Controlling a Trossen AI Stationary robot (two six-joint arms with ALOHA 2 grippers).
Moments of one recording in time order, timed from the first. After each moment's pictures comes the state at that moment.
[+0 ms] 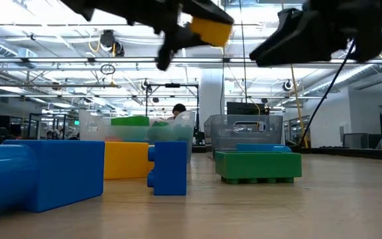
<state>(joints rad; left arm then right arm) -0.22 1.65 0.96 0.46 -0.24 -0.59 0.51 1.38 0.65 0.26 0.65 -0.21</state>
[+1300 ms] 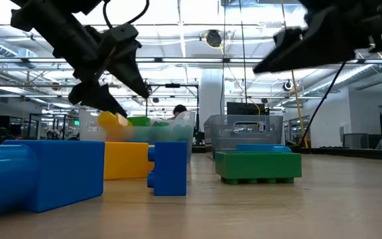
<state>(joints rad) -0.20 1.37 0.68 -0.10 -0.40 -0.92 0.45 1.38 0.61 0.26 0.40 0.01</state>
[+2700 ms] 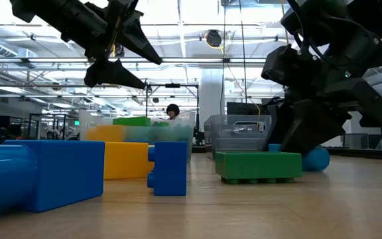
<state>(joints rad) -0.22 1.32 0.69 0.08 -0.44 -0.79 0.30 1.62 0.63 0.11 0.14 0.09</state>
